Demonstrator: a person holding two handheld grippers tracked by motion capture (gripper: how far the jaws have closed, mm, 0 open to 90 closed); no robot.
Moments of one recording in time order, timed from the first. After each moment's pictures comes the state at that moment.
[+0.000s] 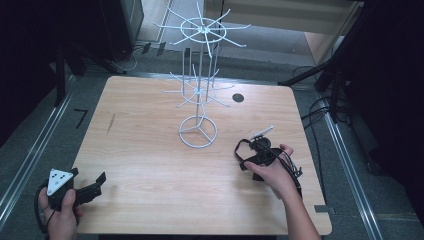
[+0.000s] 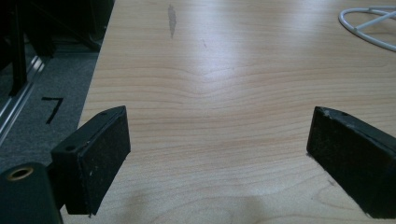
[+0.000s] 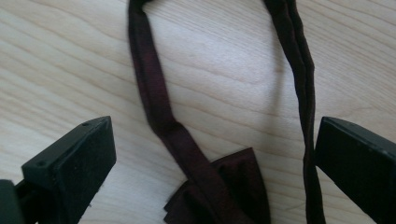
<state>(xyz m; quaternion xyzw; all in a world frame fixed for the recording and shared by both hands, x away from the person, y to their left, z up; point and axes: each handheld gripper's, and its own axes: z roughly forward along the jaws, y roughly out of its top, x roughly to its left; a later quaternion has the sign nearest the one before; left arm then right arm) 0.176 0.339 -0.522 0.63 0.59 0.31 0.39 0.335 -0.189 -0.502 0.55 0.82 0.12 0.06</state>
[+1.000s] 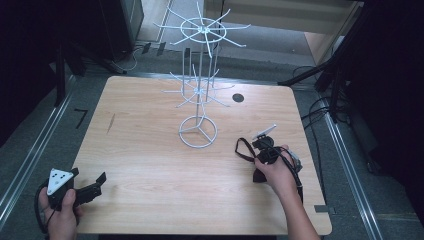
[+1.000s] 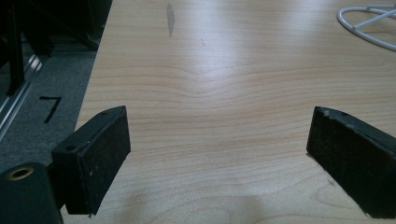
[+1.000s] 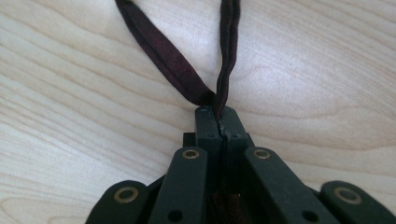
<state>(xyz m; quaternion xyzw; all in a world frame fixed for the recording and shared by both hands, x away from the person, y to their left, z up) 0.176 0.339 -0.522 0.64 0.59 0.31 0.39 0.342 -0.201 -0.505 0.55 0.83 0.11 0.05</state>
